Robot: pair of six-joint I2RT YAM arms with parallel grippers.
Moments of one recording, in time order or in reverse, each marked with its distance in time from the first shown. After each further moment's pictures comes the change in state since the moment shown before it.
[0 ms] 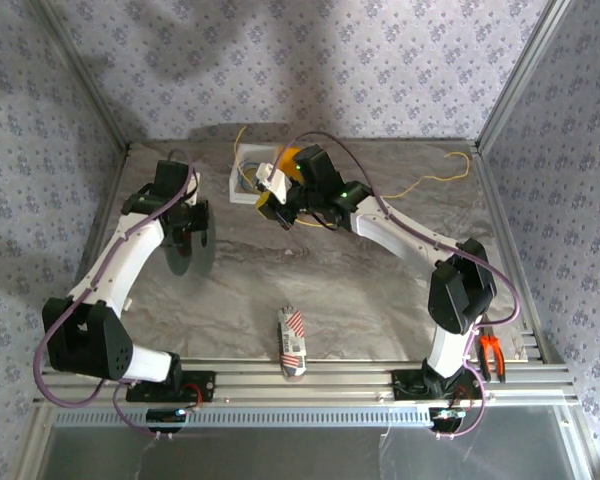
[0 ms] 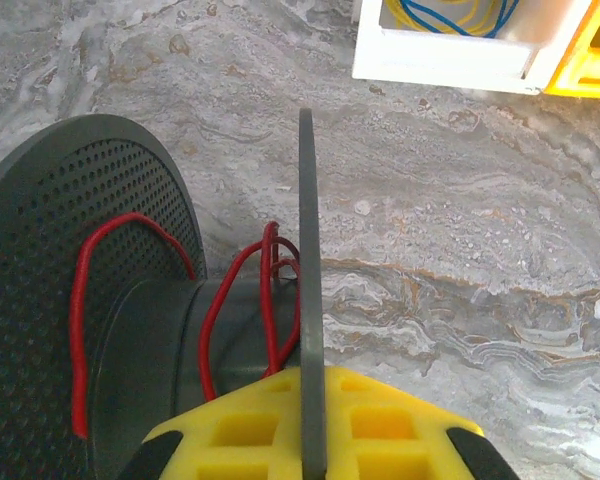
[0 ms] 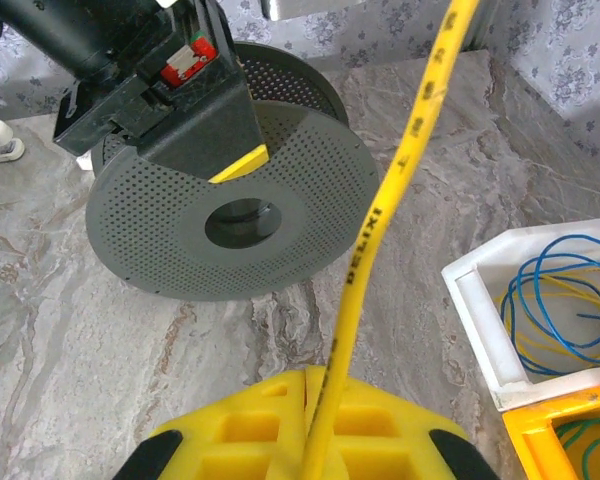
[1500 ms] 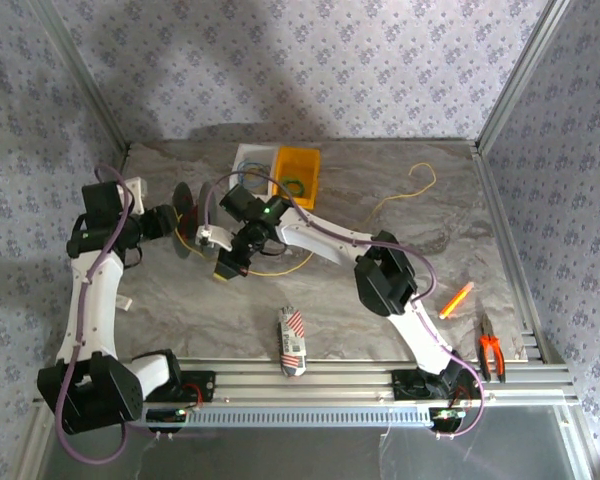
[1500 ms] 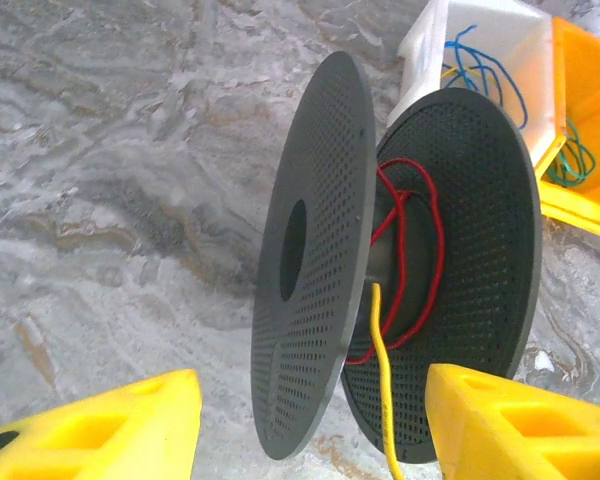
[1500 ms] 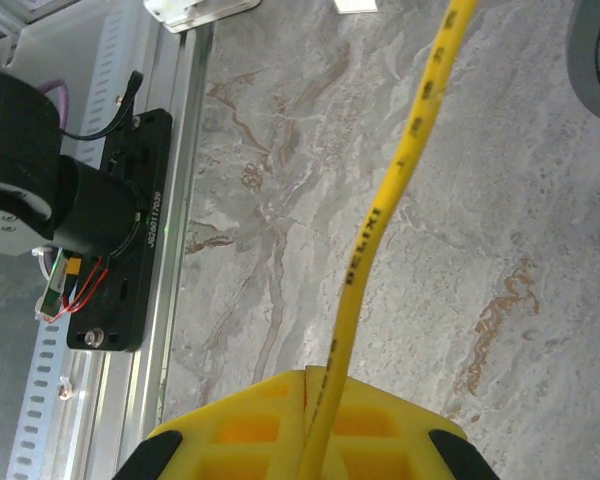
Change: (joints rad) left arm 0.380 -0.262 -0.162 0.098 0.333 0.034; right arm 0.225 0.480 0.494 -0.497 -0.231 0.023
